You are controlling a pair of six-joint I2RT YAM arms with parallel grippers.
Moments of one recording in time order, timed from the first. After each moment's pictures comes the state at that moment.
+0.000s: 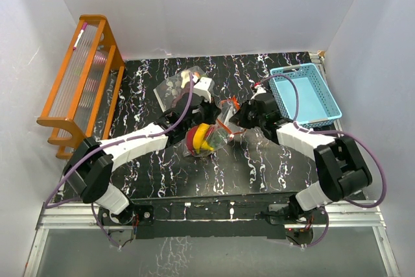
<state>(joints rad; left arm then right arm) -0.80 1.54 1.00 0.18 -0.08 -0.38 0.39 1.46 0.76 0.14 -0.23 0.62</state>
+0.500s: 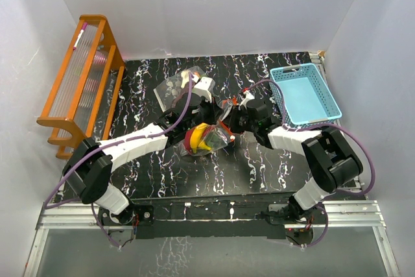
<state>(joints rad) -0.81 1.53 1.00 0.20 -0.04 -0.40 0.48 1.58 0.71 0.36 -0.33 0.66</state>
